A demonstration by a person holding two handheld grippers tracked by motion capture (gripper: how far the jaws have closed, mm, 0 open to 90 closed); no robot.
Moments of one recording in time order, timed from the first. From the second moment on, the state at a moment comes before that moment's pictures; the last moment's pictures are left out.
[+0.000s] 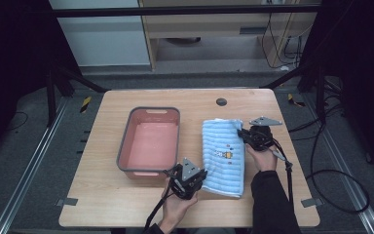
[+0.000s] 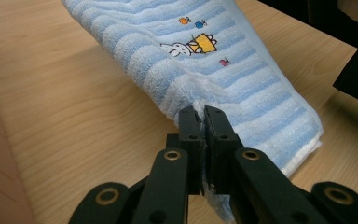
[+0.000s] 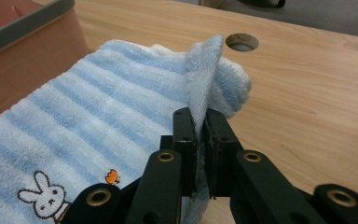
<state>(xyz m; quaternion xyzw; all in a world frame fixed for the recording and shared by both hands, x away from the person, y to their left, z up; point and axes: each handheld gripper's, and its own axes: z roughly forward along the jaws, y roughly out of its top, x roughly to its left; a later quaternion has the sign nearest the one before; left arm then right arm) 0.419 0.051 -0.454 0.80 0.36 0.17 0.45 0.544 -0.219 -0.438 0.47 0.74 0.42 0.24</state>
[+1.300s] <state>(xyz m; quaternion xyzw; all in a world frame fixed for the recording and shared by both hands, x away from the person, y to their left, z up) 0.426 0.122 -0.365 0.76 0.36 0.23 0.49 0.547 -0.151 -0.326 0.40 0.72 0.48 0.29</state>
